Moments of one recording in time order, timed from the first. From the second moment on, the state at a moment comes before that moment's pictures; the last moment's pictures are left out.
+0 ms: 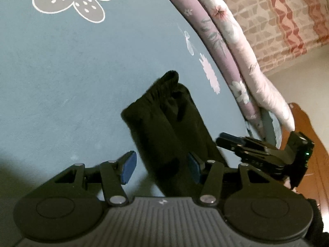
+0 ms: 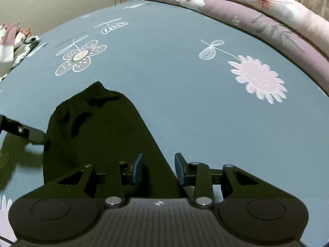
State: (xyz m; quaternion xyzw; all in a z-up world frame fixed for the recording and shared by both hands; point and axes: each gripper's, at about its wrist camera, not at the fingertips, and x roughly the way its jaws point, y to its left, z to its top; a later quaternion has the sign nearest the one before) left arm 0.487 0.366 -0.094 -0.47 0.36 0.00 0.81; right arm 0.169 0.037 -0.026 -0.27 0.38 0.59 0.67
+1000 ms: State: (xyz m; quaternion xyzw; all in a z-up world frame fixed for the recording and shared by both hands) left arm 0.530 0.366 -0.050 -0.35 0.32 0.02 0.88; right arm 0.180 0.059 -0.022 -0.24 0.34 0.54 0.73
